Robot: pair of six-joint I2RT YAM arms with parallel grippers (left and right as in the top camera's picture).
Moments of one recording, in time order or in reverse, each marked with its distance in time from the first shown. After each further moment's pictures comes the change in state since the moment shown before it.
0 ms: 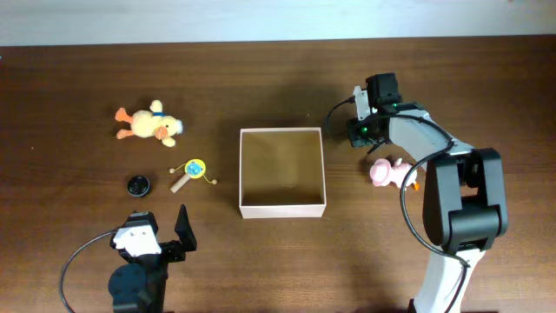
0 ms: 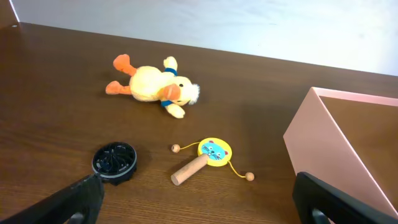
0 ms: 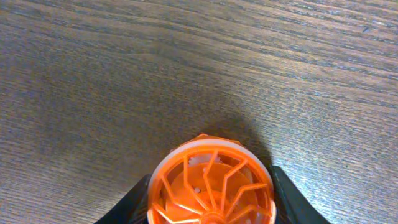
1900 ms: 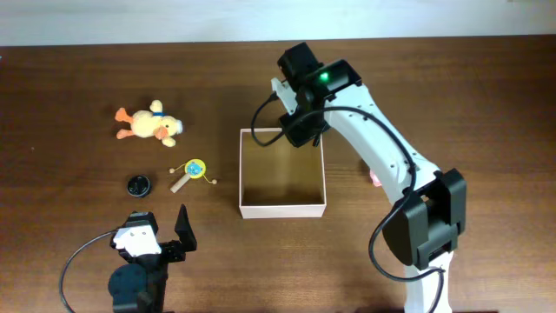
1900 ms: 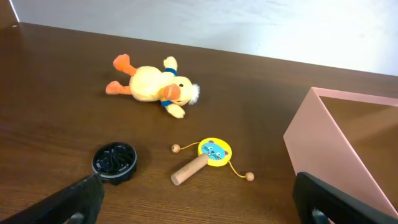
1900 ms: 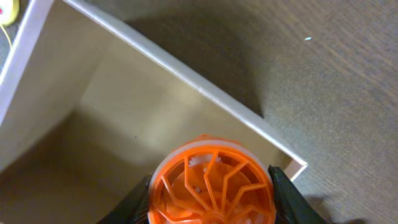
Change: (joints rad) left arm 0.000 0.000 0.000 0.000 0.000 0.000; right arm 0.380 0.020 0.602 -0.738 0.005 -0.008
